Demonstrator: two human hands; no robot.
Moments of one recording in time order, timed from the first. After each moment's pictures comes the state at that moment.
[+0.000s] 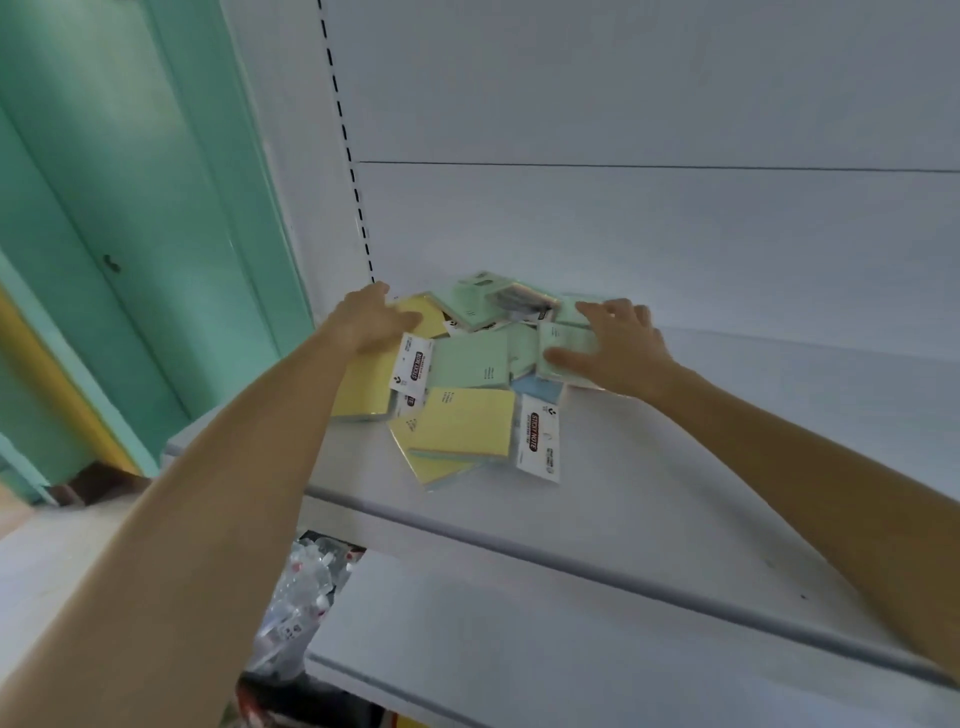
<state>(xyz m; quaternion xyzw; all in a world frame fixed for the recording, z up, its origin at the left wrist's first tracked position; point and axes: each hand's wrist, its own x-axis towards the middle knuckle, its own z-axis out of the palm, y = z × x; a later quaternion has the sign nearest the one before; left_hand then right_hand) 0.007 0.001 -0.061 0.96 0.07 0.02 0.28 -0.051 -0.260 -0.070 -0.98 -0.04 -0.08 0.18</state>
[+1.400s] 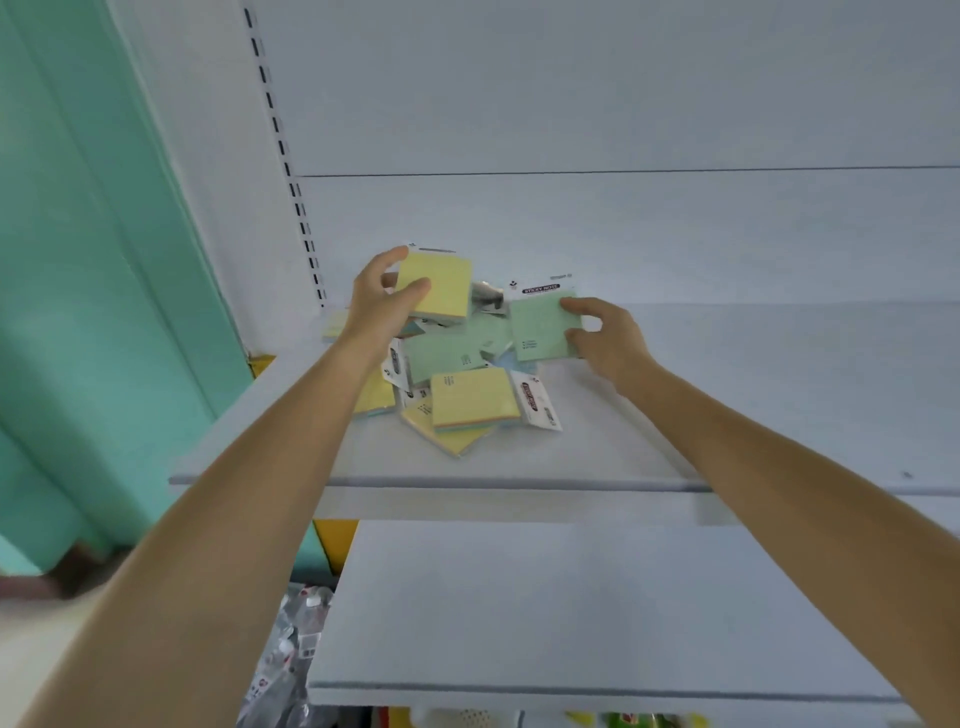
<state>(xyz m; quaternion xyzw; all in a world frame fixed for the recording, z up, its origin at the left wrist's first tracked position) -0.025 -0.023 -0.051 0.75 -0.12 0.07 0.64 -0.105 -0.246 -0.074 -0.84 0.13 -0.18 0.49</state>
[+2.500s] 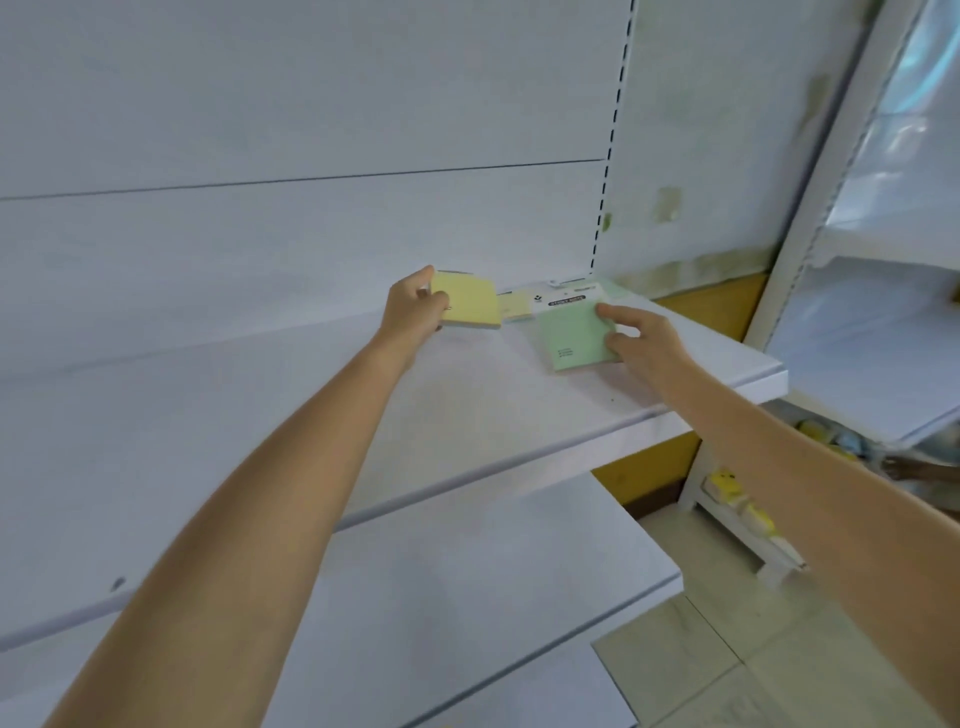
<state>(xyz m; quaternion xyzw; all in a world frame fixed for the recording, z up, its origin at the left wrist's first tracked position) -0.201 -0.642 -0.056 0.73 -0.26 -0.12 0.62 -0.383 -0.796 -0.074 -0.78 0.33 -0.29 0.45</state>
